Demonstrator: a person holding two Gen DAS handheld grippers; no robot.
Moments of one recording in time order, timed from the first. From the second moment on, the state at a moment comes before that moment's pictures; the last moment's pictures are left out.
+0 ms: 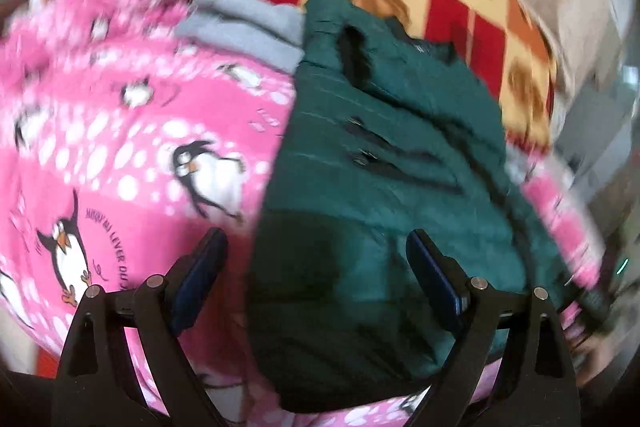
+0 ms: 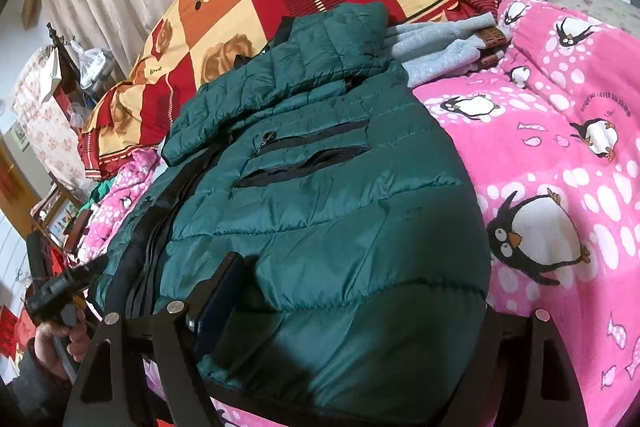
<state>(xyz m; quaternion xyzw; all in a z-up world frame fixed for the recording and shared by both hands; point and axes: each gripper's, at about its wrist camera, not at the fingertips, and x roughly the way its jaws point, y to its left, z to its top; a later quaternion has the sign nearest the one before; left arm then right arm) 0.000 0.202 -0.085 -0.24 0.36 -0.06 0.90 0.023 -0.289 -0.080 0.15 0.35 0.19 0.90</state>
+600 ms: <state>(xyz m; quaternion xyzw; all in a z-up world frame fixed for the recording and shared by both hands) 0.072 0.213 -0.088 -0.39 0.45 -0.22 0.77 0.031 -0.303 -0.063 0.20 0.37 0.19 0.89</state>
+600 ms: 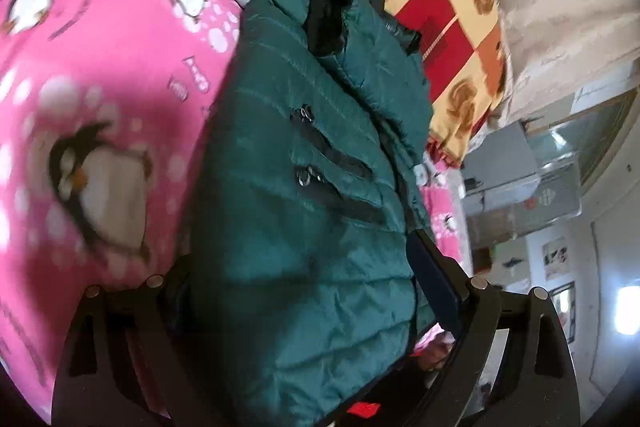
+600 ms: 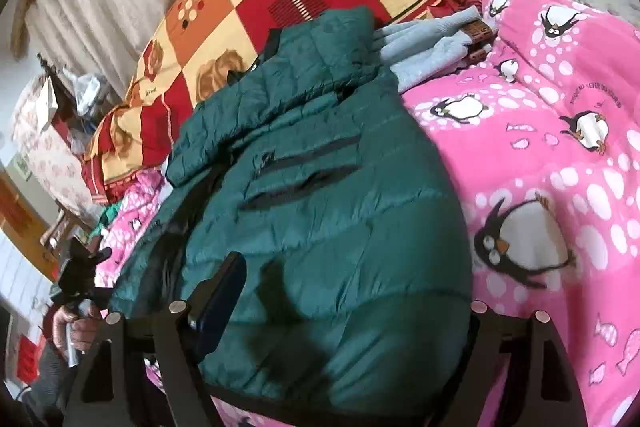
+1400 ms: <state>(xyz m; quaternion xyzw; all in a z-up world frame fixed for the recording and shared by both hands) 0.073 0.150 -0.077 -0.10 0.47 -0.13 0.87 0.073 -0.283 -0.058 0.06 0.42 0.24 0.87</state>
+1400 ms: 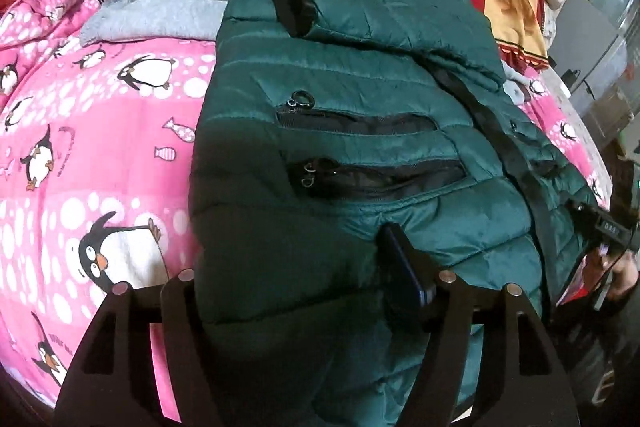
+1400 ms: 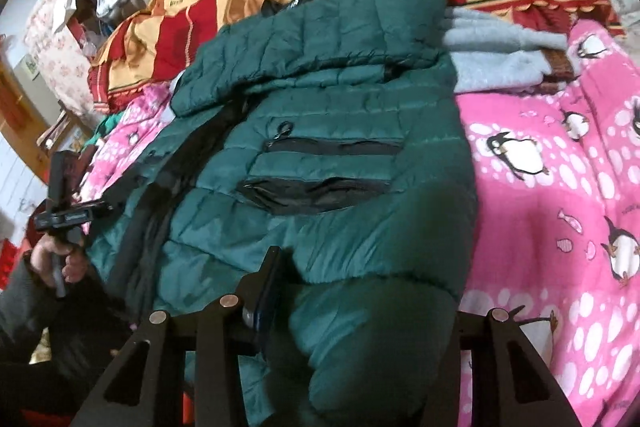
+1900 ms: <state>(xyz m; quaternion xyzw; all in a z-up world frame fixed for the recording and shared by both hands) 0.062 0.142 -0.055 -0.06 0.44 -0.07 0.89 0.049 -0.274 -0.035 0.04 0.37 0.23 0.90</state>
